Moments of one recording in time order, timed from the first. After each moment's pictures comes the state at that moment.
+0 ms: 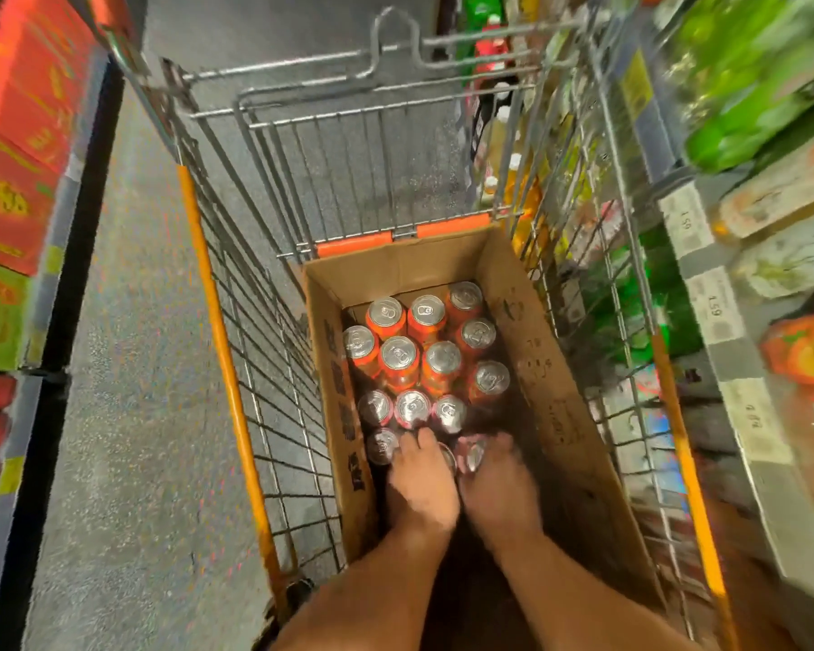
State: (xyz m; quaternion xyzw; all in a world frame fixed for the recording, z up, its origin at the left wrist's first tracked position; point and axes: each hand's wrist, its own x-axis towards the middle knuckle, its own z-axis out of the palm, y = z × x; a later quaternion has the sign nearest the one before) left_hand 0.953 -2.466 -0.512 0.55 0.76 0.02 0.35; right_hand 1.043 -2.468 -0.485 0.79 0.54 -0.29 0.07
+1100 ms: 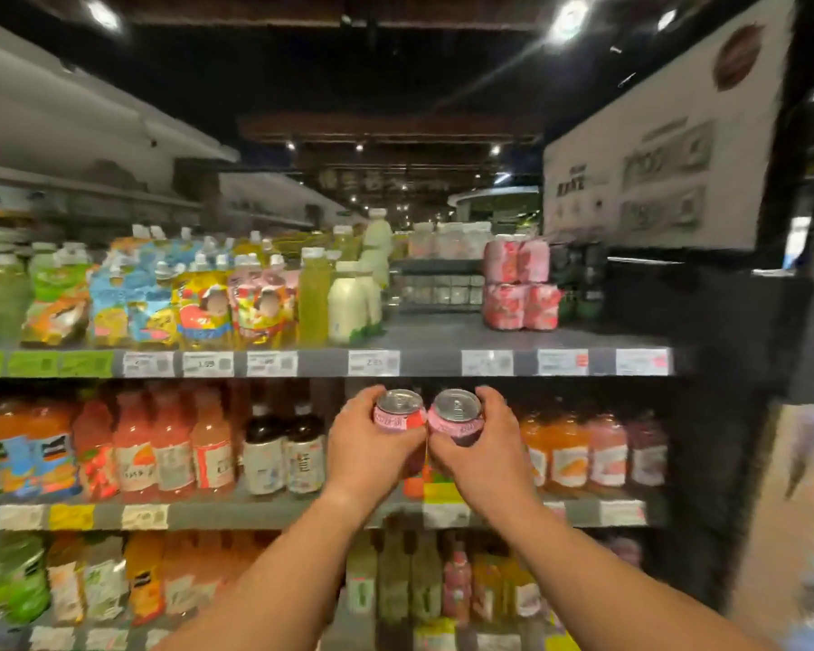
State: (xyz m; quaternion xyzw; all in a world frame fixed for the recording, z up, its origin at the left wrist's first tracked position) left_hand 1.066 -2.785 0.096 0.79 0.04 0.30 0.54; right_hand 1.080 -2.929 0.089 0.84 0.08 0.24 -0.48
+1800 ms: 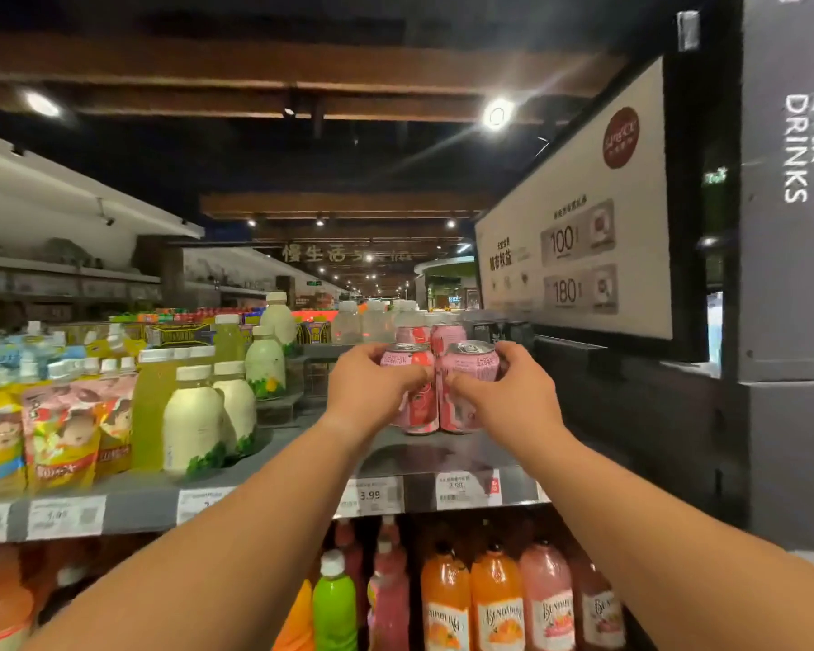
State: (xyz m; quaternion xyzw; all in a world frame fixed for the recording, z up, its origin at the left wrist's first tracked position) left_hand 1.252 -2.930 0.250 0.74 -0.09 0.27 0.60; right_hand 1.230 -3.100 0.245 0.78 0.10 0.30 -0.54
